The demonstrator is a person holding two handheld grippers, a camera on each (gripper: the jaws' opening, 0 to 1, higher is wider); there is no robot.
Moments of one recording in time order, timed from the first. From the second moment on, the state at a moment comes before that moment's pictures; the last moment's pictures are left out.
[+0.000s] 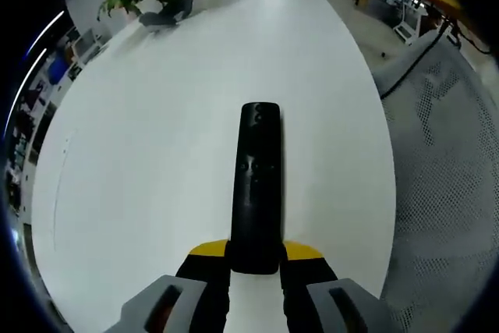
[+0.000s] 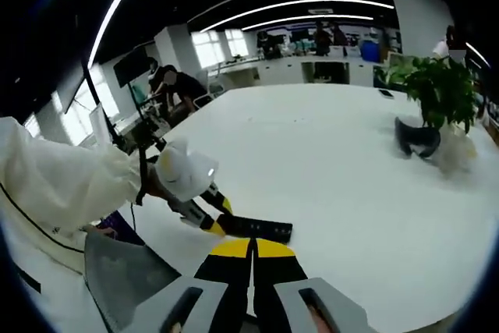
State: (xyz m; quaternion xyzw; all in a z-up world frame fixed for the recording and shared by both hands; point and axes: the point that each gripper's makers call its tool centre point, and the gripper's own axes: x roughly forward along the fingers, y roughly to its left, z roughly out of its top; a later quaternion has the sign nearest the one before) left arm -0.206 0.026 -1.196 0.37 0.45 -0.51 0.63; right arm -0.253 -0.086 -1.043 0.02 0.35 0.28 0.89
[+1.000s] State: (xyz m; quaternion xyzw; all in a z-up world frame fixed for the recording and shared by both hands) left arm -0.255 0.019 -1.197 0.39 0.45 -0.52 0.62; right arm -0.239 -0.083 -1.148 0.04 0.58 0.25 0.78
